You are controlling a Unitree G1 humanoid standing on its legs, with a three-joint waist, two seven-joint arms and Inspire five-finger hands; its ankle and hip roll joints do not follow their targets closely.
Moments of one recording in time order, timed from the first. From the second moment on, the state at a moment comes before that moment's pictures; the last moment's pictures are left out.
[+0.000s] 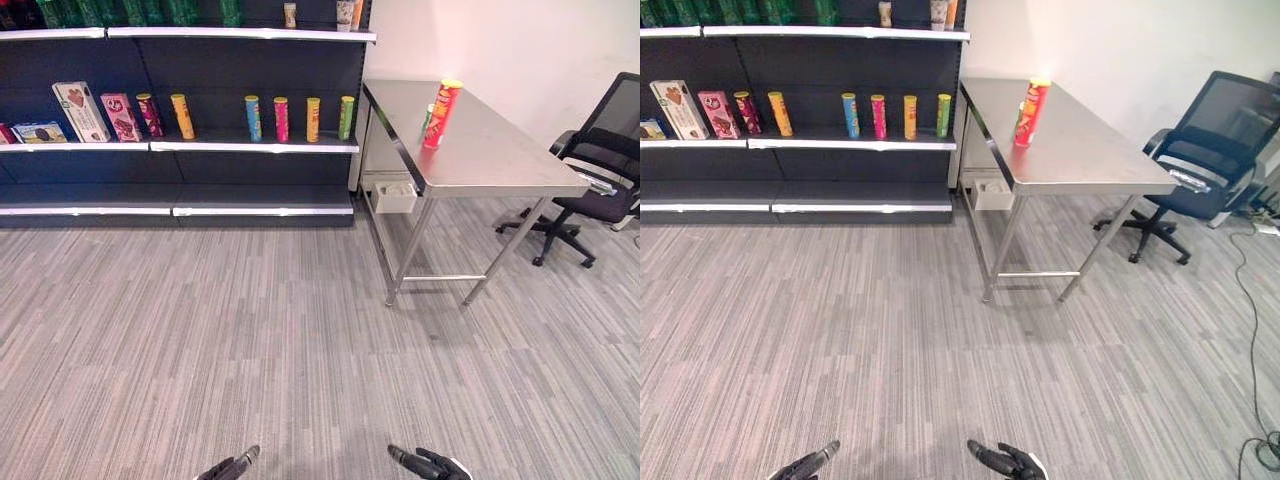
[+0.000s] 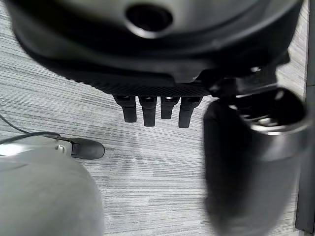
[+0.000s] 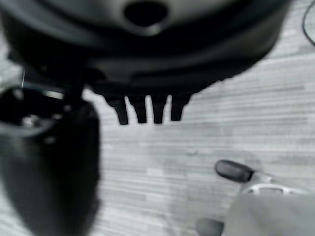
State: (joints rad) left arm 0.13 0.23 -0.08 1.14 -0.37 -0.13 -0.06; right arm 0.04 -0.23 0.19 1.15 0.21 -0.12 0.04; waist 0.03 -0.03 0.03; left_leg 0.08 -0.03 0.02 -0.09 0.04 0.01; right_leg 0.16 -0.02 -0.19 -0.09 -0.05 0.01
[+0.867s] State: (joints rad) left arm 0.08 0.23 -0.15 1.12 -0.31 -0.13 -0.05; right arm 0.06 -0.23 0.21 1.17 0.21 -0.12 0.04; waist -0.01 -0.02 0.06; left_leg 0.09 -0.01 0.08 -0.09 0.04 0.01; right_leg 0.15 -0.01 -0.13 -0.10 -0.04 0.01
